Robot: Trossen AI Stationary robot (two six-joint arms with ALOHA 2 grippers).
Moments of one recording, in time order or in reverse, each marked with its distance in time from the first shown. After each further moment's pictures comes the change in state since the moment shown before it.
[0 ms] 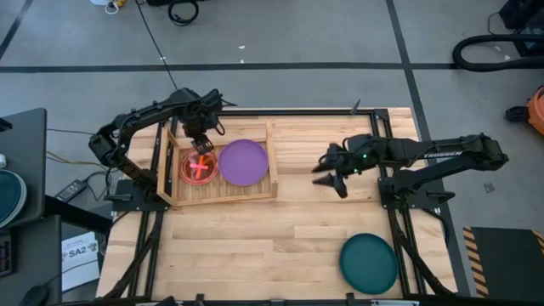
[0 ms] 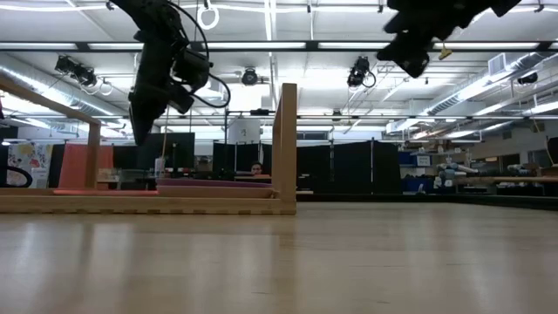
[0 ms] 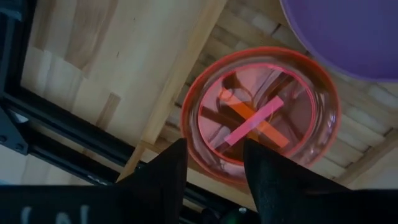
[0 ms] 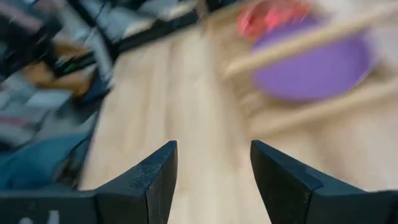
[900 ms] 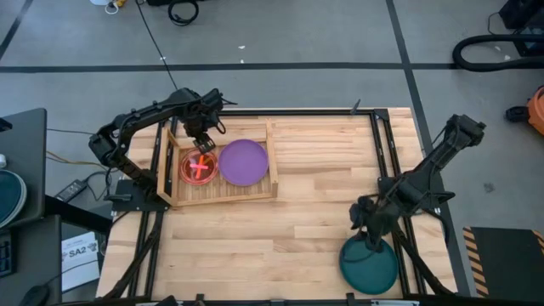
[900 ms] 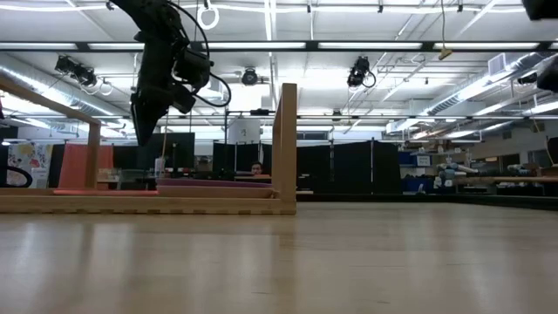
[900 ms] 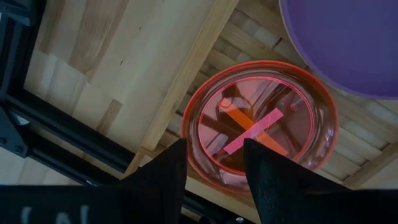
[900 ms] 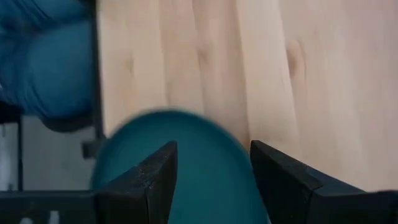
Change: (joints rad) left arm 0.000 0.000 0.000 0.030 0.000 -0.032; right arm 0.781 0.059 -0.100 -0.330 0.250 0.625
